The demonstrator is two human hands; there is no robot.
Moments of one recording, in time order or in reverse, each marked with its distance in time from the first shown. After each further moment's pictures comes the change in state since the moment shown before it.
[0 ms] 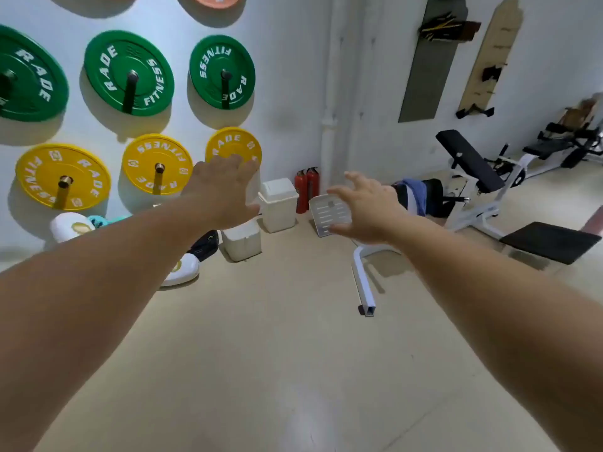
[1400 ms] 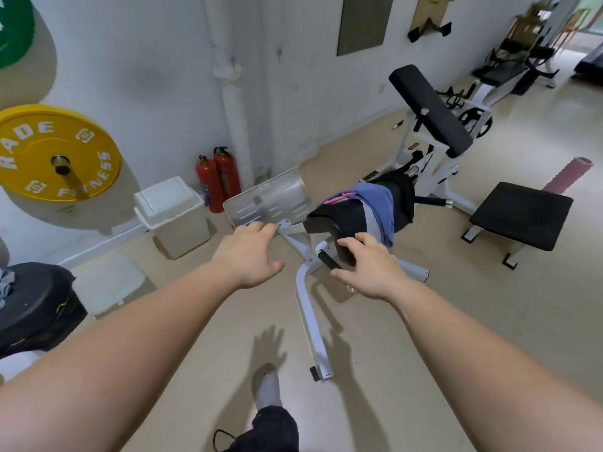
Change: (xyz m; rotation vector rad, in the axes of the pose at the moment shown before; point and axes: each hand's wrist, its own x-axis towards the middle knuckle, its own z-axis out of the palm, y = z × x) left_hand 0.704 0.254 0.373 -0.406 -0.432 0.215; right_hand 0.462 0.510 0.306 0.386 -0.366 0.522
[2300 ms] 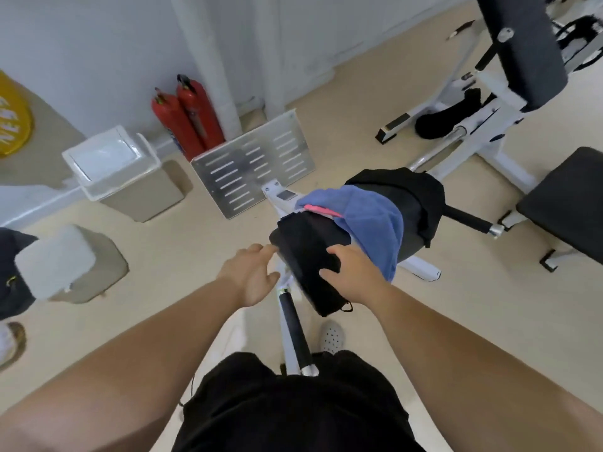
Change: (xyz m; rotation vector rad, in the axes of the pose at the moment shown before) left_hand 0.351 0.048 0.120 -0.211 -0.459 -0.209; right_hand 0.365 0.174 0.019 0.177 -0.351 0.037
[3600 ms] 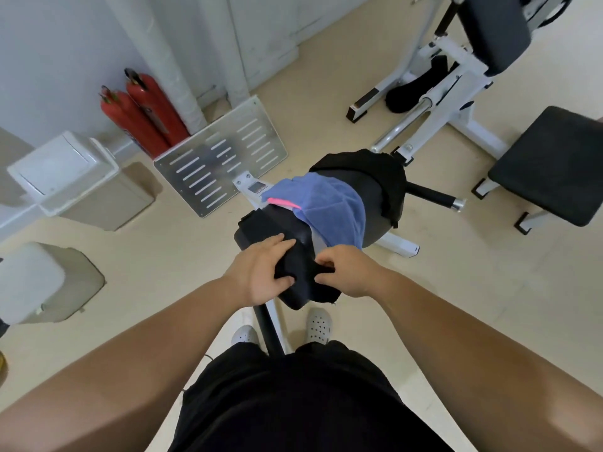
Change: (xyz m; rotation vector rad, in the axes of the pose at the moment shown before) left_hand 0.027 0.083 0.008 -0.035 -0.036 0.270; right_hand -0.023 0.050 -0.047 0.058 -0.167 -0.131
